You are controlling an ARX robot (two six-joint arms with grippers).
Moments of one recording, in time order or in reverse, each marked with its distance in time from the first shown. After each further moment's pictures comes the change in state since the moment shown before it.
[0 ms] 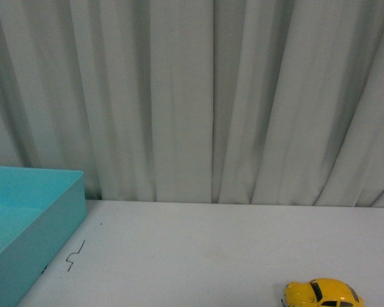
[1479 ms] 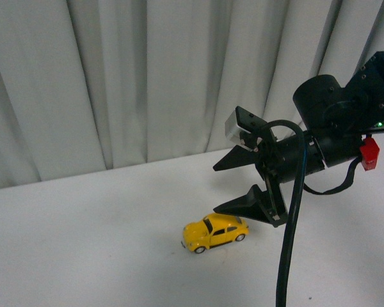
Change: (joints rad) left arm 0.000 0.000 0.000 0.000 0.000 0.000; right arm -0.164 2.123 1.136 -0.101 -0.935 -1.150
